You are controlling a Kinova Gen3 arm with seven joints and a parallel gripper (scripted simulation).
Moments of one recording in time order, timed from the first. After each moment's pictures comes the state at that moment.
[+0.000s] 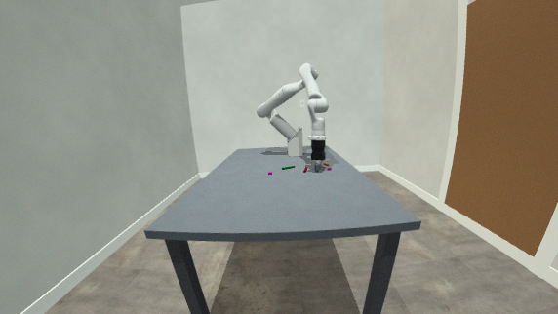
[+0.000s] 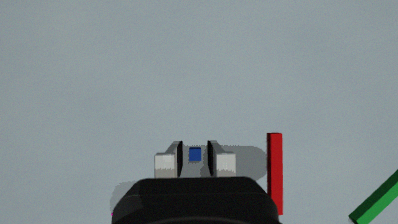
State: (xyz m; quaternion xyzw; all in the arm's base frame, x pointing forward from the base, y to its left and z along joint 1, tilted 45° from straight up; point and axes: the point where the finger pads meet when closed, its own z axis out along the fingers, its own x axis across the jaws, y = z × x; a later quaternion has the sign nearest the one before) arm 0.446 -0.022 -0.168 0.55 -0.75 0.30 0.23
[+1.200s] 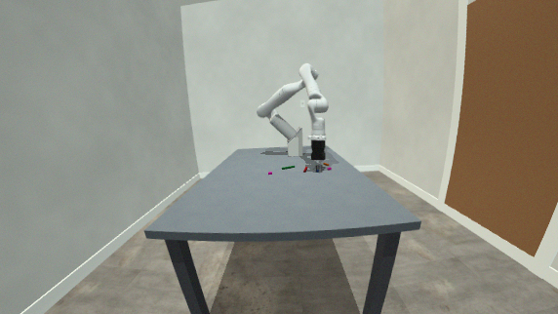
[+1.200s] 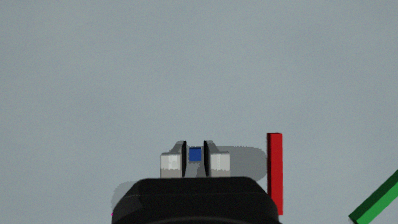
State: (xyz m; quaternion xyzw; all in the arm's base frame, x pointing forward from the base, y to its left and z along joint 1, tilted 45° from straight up) arm 0.446 -0.022 -0.168 0.55 -0.75 0.30 0.23
